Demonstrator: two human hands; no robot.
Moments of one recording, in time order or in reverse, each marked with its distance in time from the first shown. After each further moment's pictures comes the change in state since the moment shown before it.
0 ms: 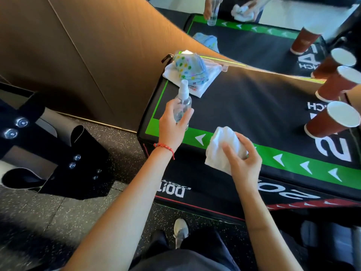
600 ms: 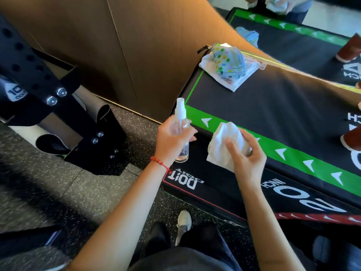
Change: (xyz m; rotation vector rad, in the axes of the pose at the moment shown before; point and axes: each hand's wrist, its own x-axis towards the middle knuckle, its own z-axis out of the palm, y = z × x) left_hand -0.070 0.004 -0.077 -0.371 0.080 -0.233; right_hand -0.037 -0.006 0.037 -0.009 -0.147 -0.049
